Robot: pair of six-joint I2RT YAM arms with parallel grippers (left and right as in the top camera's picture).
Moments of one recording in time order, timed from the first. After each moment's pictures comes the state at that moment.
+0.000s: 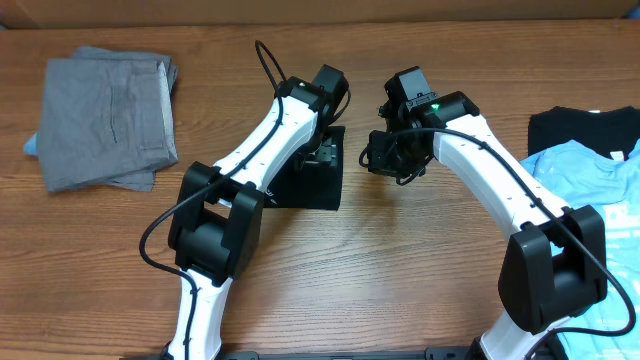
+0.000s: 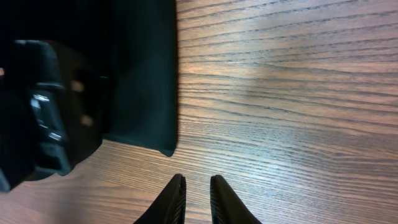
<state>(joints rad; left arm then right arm) -0.49 2.22 1.83 -1.13 -0.14 -0.47 0.36 1.85 1.47 -0.99 -0.29 0.44</state>
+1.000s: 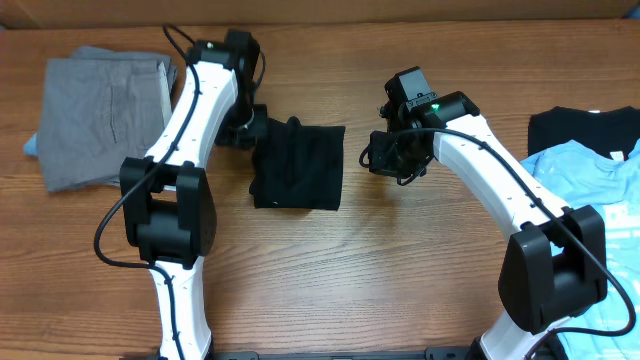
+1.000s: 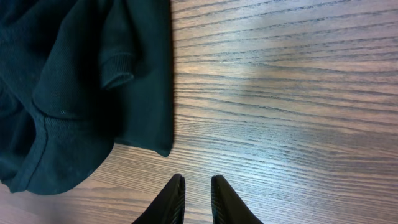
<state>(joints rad) -0.19 2.23 1.93 -1.30 0.04 -0.24 0.36 1.85 1.47 -0.99 -0.27 0.43</state>
